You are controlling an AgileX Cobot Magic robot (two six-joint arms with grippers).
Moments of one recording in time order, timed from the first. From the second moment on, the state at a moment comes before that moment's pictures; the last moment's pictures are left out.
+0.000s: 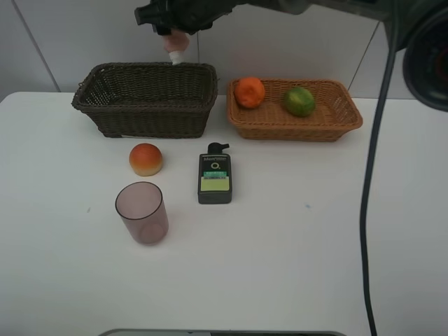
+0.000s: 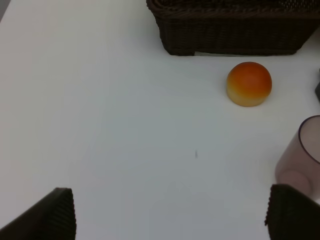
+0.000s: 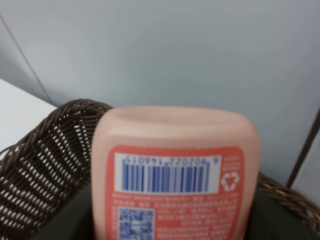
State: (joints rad) left arm -0.01 -0.01 -0.50 -0.01 1.06 0.00; right arm 0.66 2.31 -2.12 -0.19 0.41 0.19
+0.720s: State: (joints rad) left arm -0.01 -0.01 -0.50 -0.01 1.06 0.00; right arm 0.66 2.50 -2.12 -0.19 0.25 0.20
